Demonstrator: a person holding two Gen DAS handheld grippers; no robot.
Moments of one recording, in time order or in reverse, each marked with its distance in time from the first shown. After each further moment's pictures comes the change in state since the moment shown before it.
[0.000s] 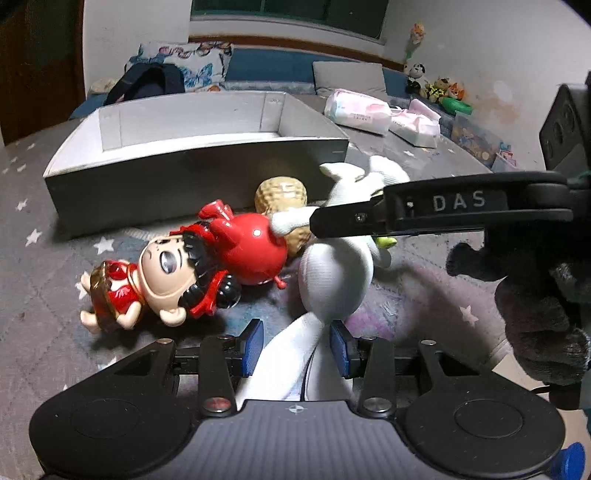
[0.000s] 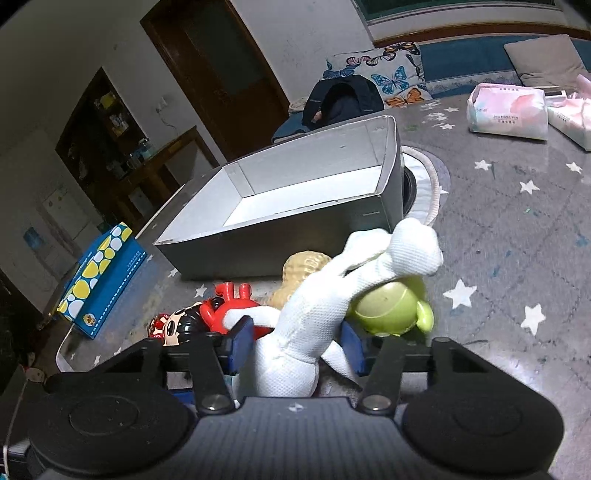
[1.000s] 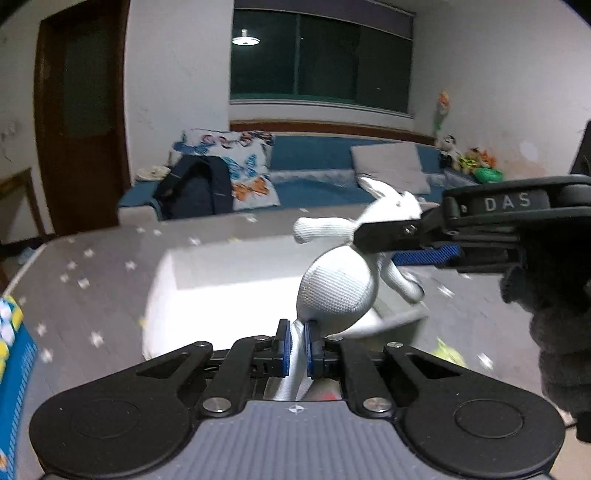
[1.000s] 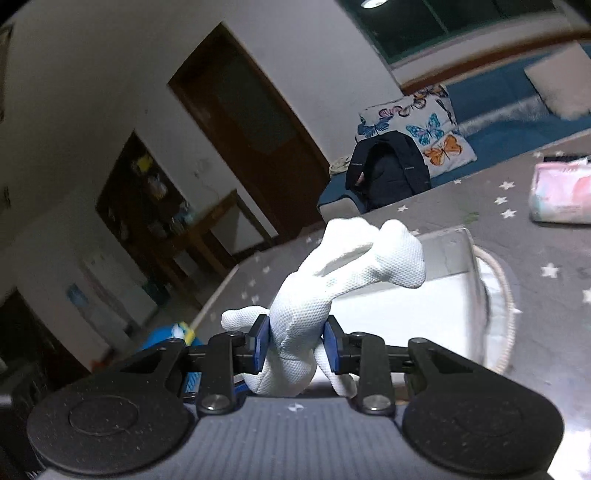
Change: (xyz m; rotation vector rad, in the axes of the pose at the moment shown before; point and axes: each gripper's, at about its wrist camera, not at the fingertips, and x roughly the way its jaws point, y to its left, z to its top) left arm -0.046 0.049 0.103 0.007 -0.276 0.160; right arm 0.000 0.035 0.108 0.109 -0.188 0.168
